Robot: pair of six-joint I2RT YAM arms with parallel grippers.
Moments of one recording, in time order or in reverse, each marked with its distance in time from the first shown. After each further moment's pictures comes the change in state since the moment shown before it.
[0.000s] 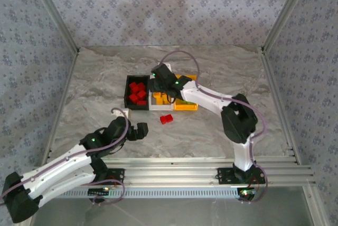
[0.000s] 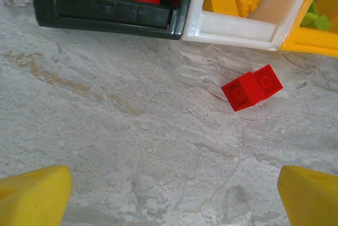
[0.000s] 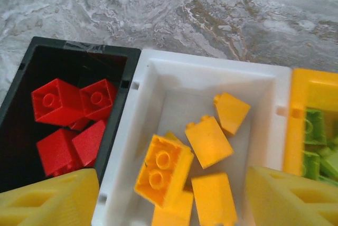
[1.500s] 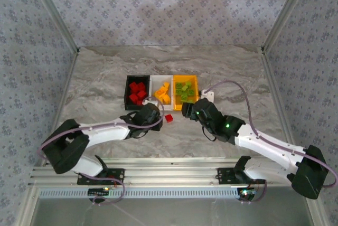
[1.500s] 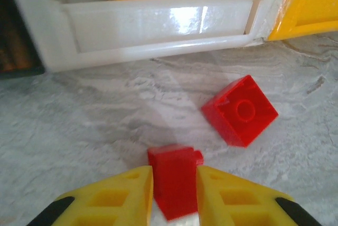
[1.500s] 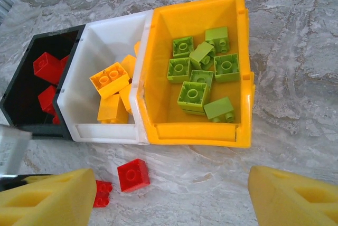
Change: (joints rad) left arm 0.000 0.643 0.185 0.370 0.111 0.118; right arm 0.083 -0.838 -0.790 0.094 0.160 0.195
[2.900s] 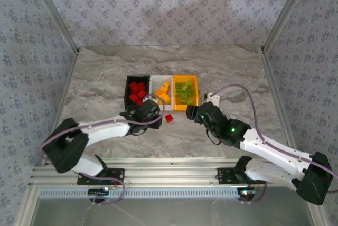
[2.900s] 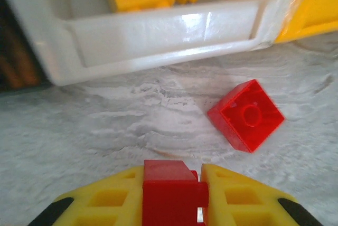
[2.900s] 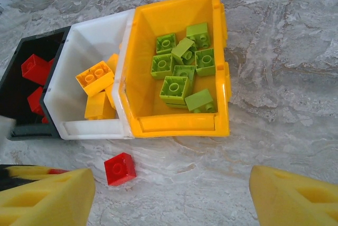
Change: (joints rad) left arm 0.039 -0.006 0.057 -0.081 0.024 0.053; right arm -0.001 -0.089 -0.055 -0.042 0.026 0.031
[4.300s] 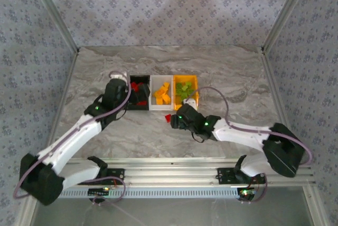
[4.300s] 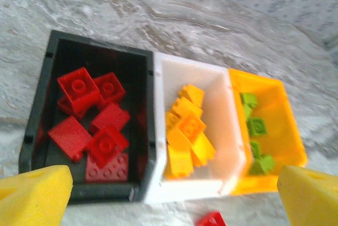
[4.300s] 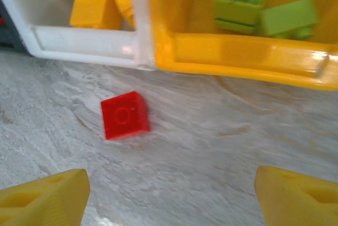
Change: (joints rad) left arm 0.277 -0.364 0.105 -0.108 0.024 -0.021; right arm 0.064 0.451 0.073 0.148 -0.167 -0.047
